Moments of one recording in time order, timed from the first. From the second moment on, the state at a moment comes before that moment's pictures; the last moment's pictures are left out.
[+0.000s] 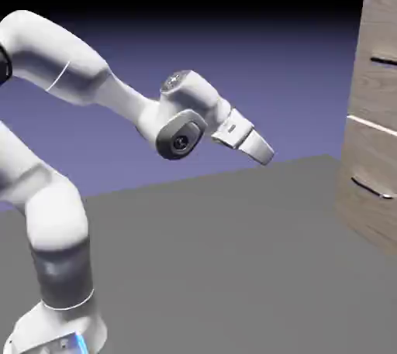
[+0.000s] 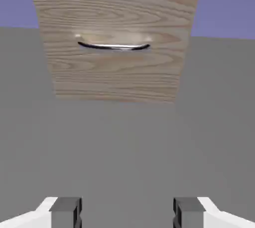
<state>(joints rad) 0.00 -0.55 0.02 -2.78 -0.04 3.03 0.69</state>
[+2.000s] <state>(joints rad) -0.57 0.63 0.90 -1.30 -2.14 2.90 -1.92</state>
